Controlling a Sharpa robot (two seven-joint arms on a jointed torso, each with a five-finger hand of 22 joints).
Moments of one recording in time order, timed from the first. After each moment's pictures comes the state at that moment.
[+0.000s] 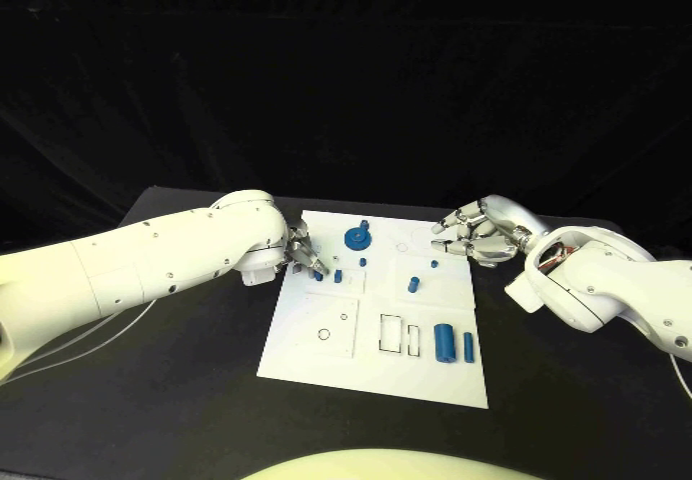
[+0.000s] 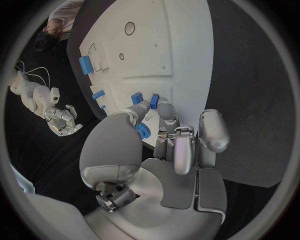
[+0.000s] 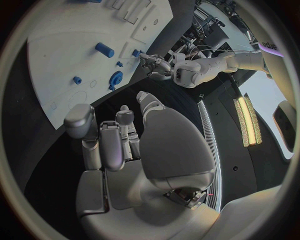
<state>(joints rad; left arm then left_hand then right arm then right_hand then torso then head) 1.24 -0.67 -0.02 1.32 -1.09 0.16 -0.67 1.07 -0.16 0.52 0.15 0.05 1.05 0.03 0.42 0.65 1.30 -0.03 0.89 0.78 1.47 -0.08 1.54 1.31 0.10 1.34 0.03 1.33 1.14 1.26 -0.90 -0.12 1.61 -0.91 -0.38 -0.02 1.36 -0.11 0.11 0.22 0.40 0.92 0.15 0.23 0.12 1.06 0.07 1.12 0.94 1.47 0.00 1.36 1.28 0.11 1.31 0.10 1.05 1.16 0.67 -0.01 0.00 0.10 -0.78</state>
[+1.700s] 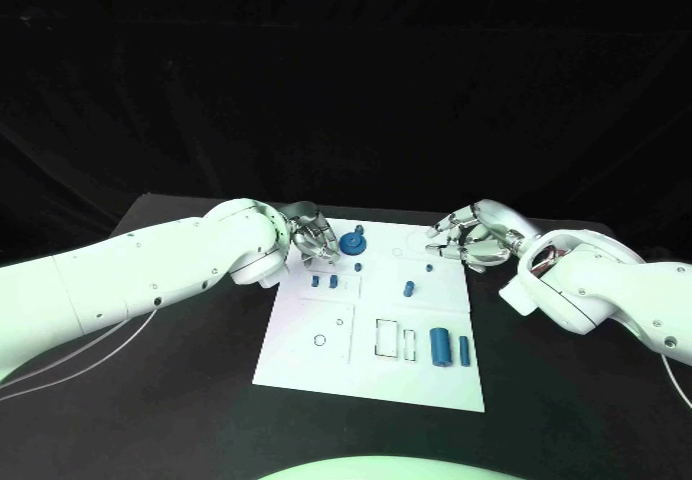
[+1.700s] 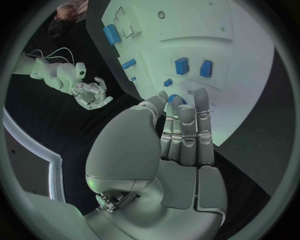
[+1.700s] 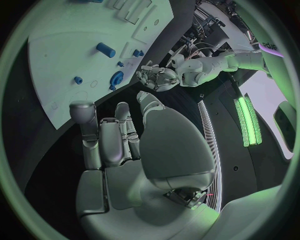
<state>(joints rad) 1.22 -0.70 -0.01 1.39 -1.02 -0.14 -0.37 1.42 -0.15 0.38 0.14 0.05 0.87 0.13 0.35 0.56 0.98 0.06 0.64 0.57 1.24 -0.01 1.00 0.93 0.17 0.99 0.08 0.91 0.62 1.26 -0.90 -0.12 1.60 -0.90 -0.38 -0.02 1.36 -0.11 0.11 0.22 0.40 0.91 0.15 0.24 0.12 0.93 0.07 0.97 0.77 1.47 0.00 1.28 1.19 0.12 1.25 0.10 0.94 1.09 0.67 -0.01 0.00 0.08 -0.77</state>
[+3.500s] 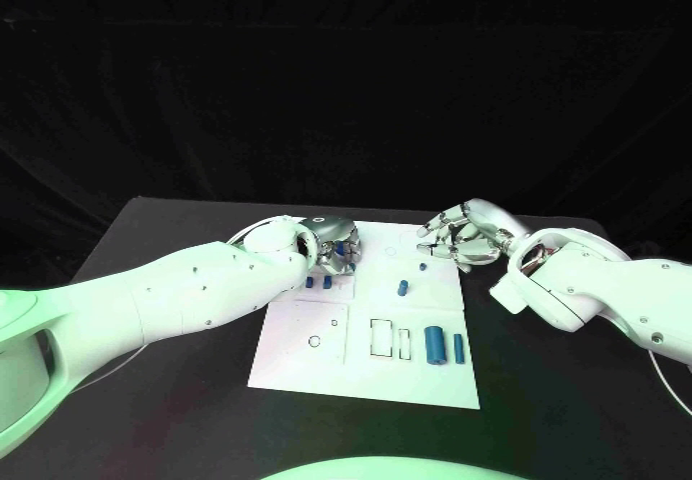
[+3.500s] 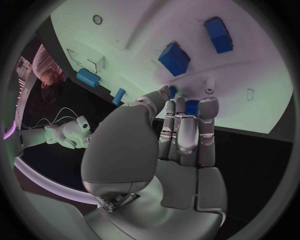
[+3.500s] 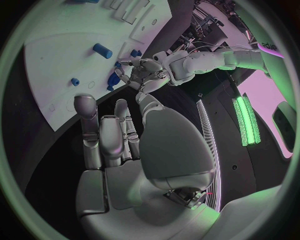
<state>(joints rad) 1.16 -0.52 -0.03 1.19 -1.55 -0.16 -0.13 1.41 -0.23 0.51 0.09 0.05 1.01 0.13 0.20 0.29 1.02 0.07 0.39 0.24 1.44 -0.01 1.27 1.12 0.16 1.20 0.09 1.11 0.86 1.26 -0.90 -0.12 1.61 -0.90 -0.39 0.00 1.36 -0.11 0.14 0.22 0.40 0.91 0.15 0.25 0.12 0.93 0.07 0.86 0.65 1.46 -0.01 1.21 1.13 0.14 1.22 0.10 0.84 1.03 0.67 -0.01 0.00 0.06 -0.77</state>
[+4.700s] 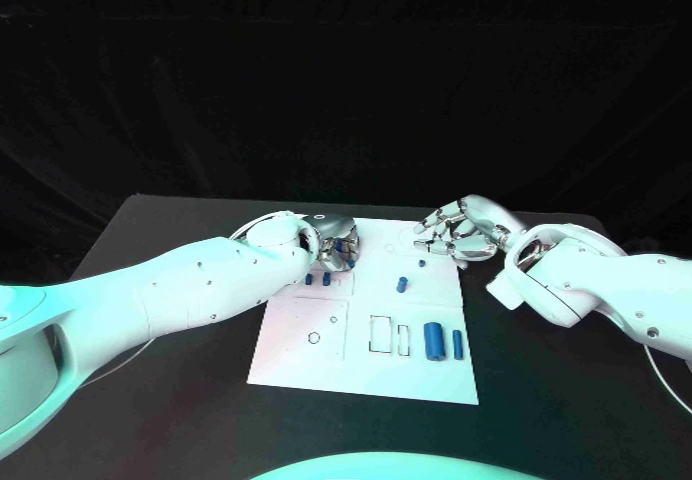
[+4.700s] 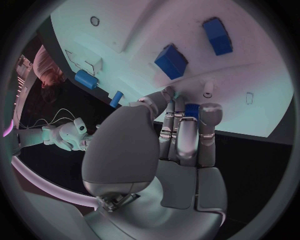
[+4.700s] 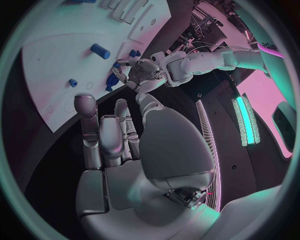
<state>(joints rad) 1.16 -0.49 -0.03 1.15 -1.55 -0.12 -0.14 1.43 -0.20 0.54 0.05 0.05 1.05 0.12 0.18 0.26 1.08 0.06 0.37 0.21 1.45 -0.01 1.30 1.14 0.14 1.23 0.08 1.18 0.94 1.26 -0.90 -0.12 1.61 -0.90 -0.39 0.00 1.36 -0.11 0.14 0.22 0.40 0.91 0.15 0.25 0.12 0.93 0.07 0.86 0.65 1.46 -0.01 1.20 1.12 0.14 1.22 0.10 0.83 1.02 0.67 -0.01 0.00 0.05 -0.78</state>
